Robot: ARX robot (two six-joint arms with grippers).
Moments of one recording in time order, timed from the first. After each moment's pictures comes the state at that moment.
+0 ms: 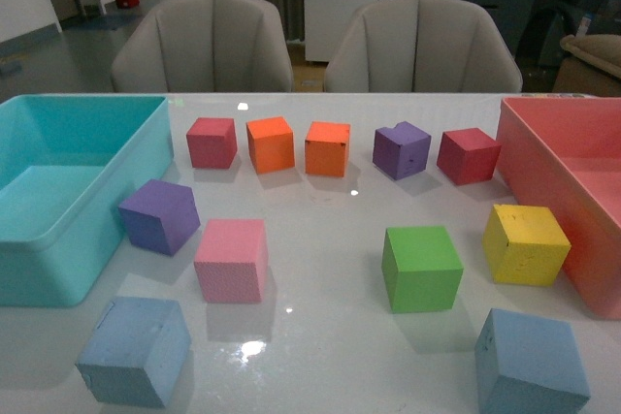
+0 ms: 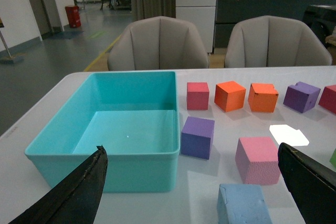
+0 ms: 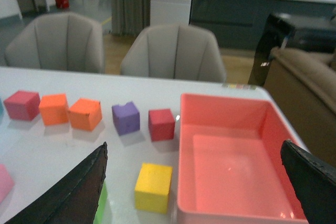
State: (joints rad) left arm 0.00 0.01 0.01 0.00 0.00 0.00; right arm 0.03 0.64 0.29 0.33 0.02 -0.08
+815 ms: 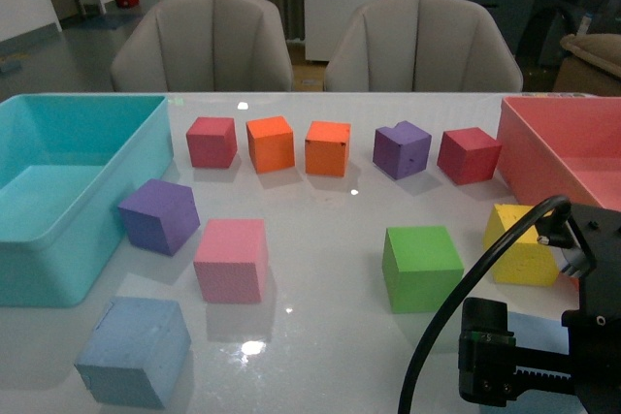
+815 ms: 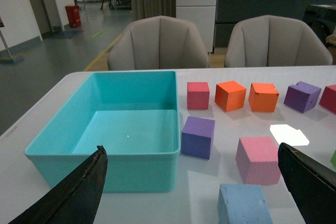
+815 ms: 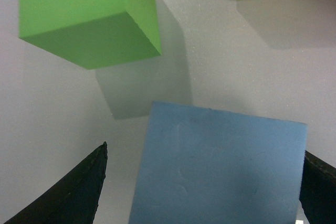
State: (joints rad) left arm 0.00 0.01 0.01 0.00 0.00 0.00; right arm 0.33 1.79 0.54 0.38 0.08 0.42
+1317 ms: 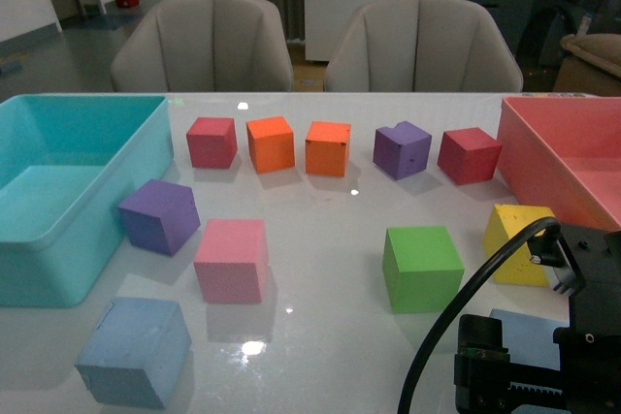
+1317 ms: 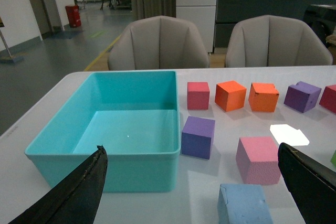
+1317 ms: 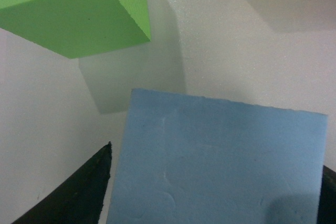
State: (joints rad) left arm 0.00 0.01 0.01 0.00 0.00 0.00; right arm 0.33 1.85 0.54 0.43 0.08 0.43
